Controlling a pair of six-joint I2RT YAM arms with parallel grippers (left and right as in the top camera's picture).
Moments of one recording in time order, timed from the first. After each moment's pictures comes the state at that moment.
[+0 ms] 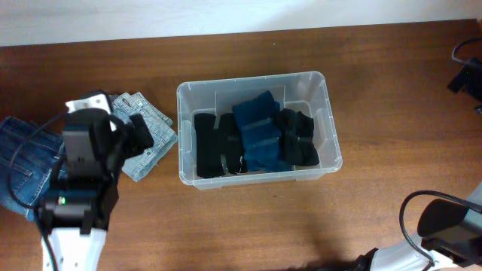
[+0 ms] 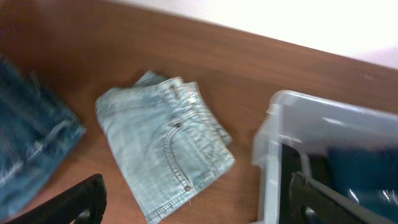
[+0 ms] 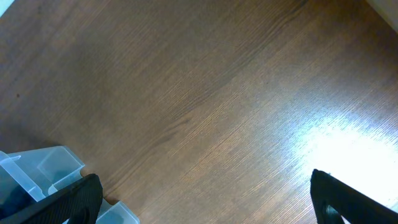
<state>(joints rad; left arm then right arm) -0.07 1.08 1.15 -0.75 -0.19 -0.28 -0.57 1.79 2.17 -1.55 0.00 0.21</state>
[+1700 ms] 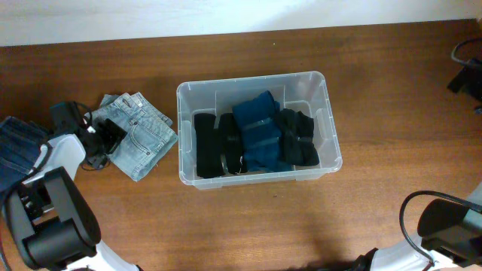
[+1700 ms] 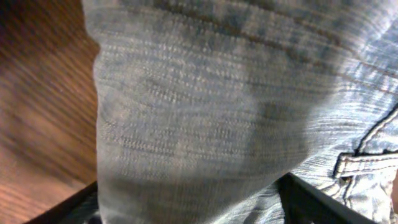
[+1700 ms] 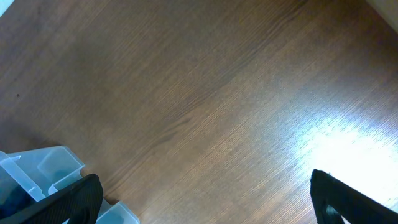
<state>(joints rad) 0.35 1.91 1.16 -0.47 0.20 -0.53 -0.57 1.79 2.17 -1.55 0.00 0.21</state>
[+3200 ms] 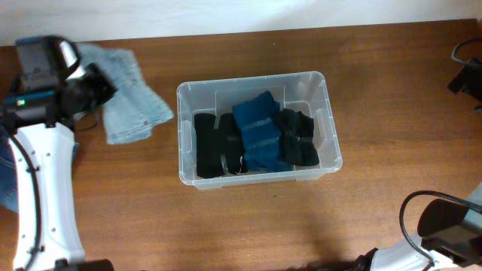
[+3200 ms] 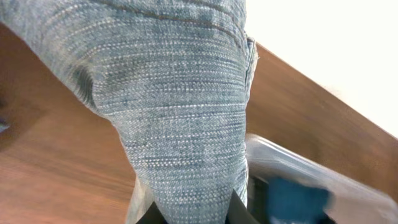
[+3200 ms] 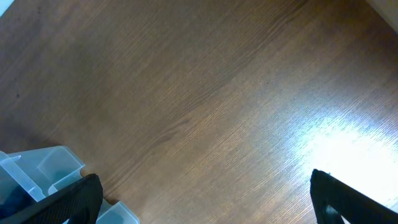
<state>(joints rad) 0.11 1.59 1.74 -0.99 0.18 -0.43 -0.57 1.79 2.17 -1.55 0.00 0.21</state>
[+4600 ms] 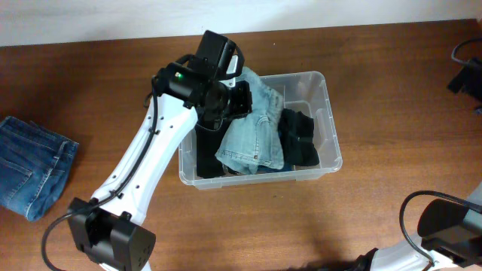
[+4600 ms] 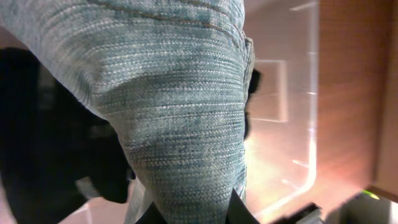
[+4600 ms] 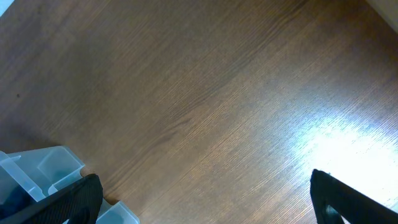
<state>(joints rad) -0.49 1.86 1.86 -1.10 0.28 -0.52 -0.57 1.79 2.17 -1.55 0.00 0.21</state>
